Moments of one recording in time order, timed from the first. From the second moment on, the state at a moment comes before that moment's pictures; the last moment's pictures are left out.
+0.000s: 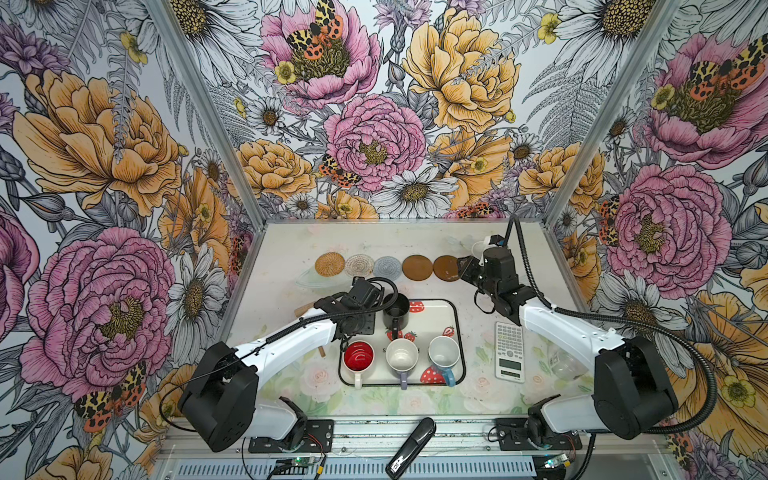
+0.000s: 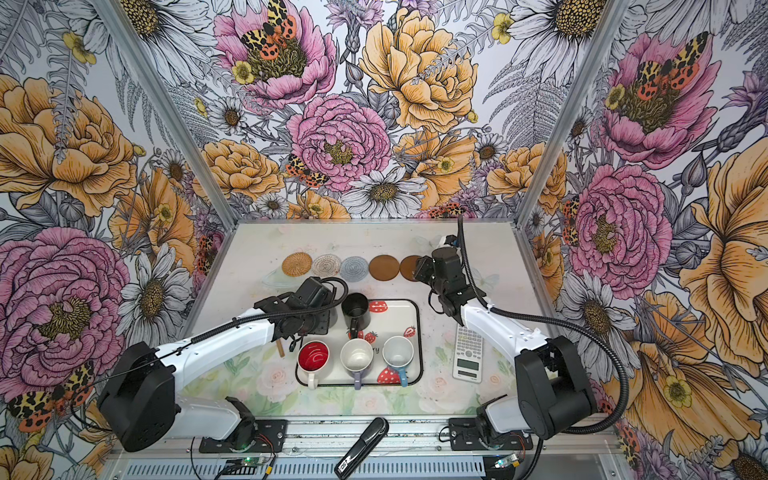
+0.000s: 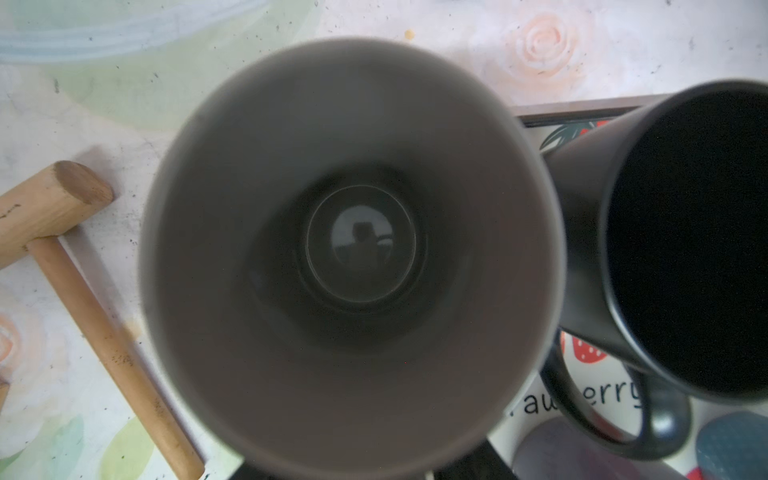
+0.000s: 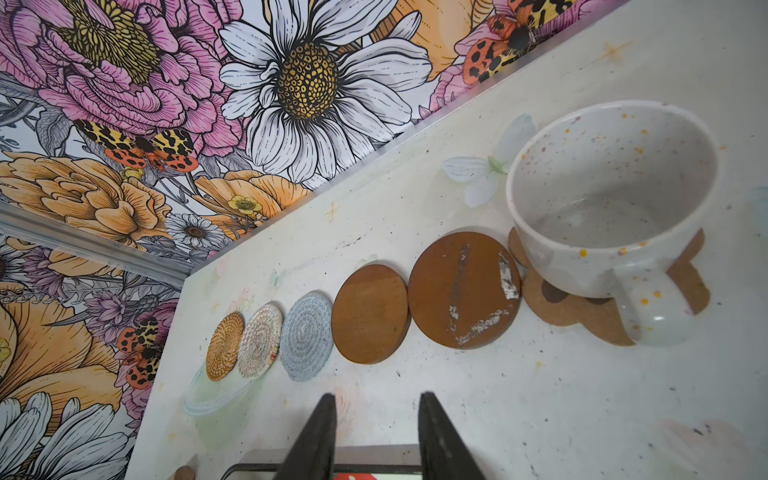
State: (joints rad) left arm -0.66 1.37 0.88 -0.63 -0.23 -0.53; right arm 0.36 1.41 0.87 0.04 0.03 0.73
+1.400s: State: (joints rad) left arm -0.65 1.36 0.85 -0.64 -0.24 -0.53; right arm 0.35 1.42 0.87 0.04 0.03 0.73
